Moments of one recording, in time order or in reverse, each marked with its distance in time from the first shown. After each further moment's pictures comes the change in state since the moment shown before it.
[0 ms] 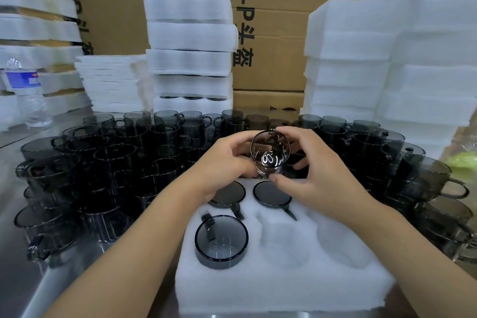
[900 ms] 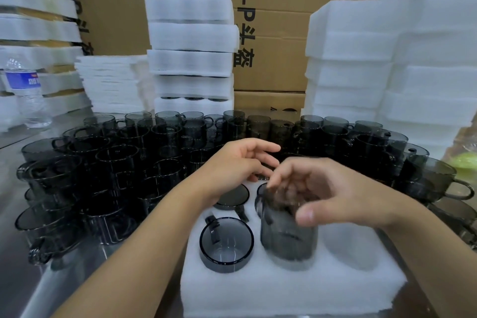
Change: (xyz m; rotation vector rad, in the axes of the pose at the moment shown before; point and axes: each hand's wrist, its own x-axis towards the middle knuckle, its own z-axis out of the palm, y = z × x) left_hand 0.003 -0.001 0.003 0.094 -0.050 -0.071; right_hand -0.004 -0.036 -0.033 0.544 -0.623 0.167
